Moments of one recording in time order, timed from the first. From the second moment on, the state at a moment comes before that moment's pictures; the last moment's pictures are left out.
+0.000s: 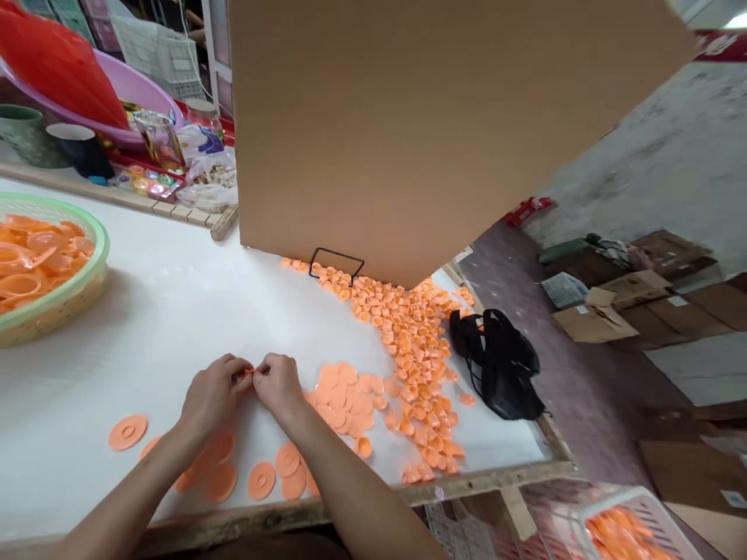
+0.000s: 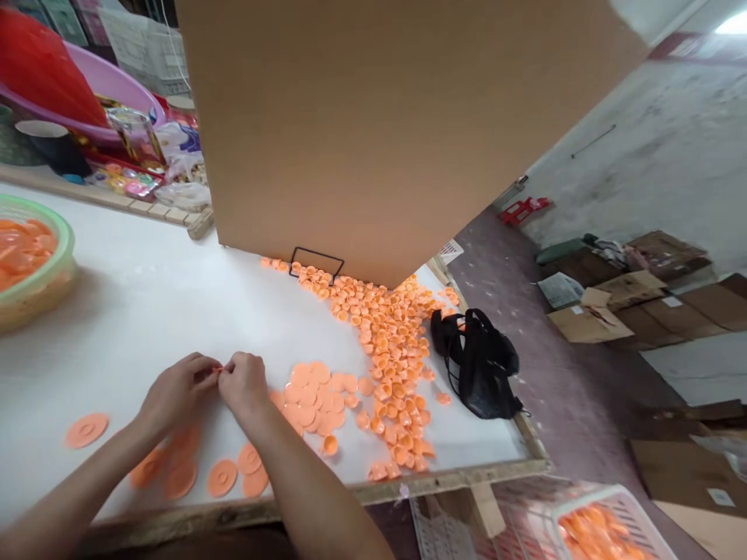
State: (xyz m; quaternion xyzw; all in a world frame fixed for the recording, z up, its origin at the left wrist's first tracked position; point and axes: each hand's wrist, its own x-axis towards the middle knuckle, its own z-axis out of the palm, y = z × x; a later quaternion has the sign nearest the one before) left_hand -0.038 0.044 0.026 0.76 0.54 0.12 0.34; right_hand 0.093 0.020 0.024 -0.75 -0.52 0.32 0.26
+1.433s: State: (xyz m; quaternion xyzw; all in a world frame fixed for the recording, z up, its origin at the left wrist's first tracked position) left_hand -0.217 0.120 0.101 0.57 0.76 0.28 0.11; right_hand 0.194 0.203 0.031 -0.72 -0.68 0.06 0.13
